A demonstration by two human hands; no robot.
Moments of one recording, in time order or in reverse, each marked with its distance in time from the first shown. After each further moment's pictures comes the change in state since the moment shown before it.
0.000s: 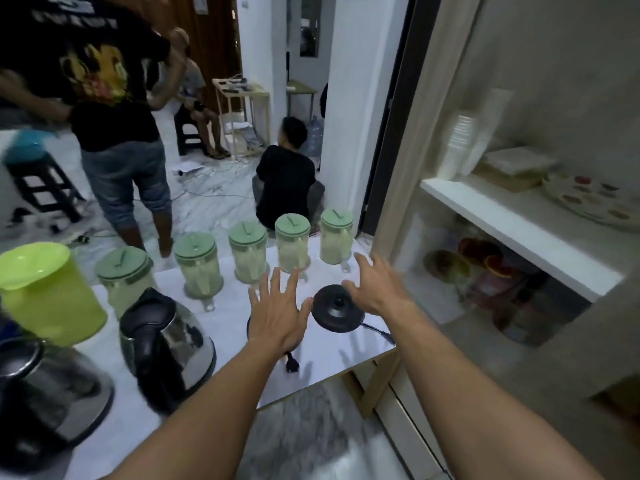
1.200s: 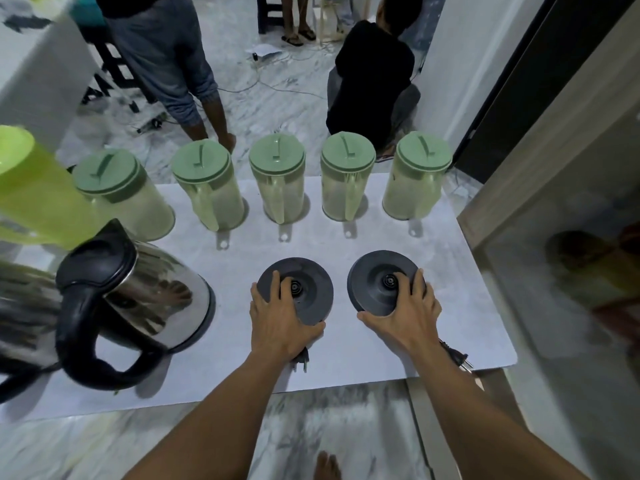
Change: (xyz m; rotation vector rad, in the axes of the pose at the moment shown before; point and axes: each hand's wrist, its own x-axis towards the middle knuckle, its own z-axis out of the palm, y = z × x) left_hand 0.049 -0.061 0.184 -0.144 -0.213 -0.557; right_hand 0.127 0.084 0.227 0.109 -0.193 0.006
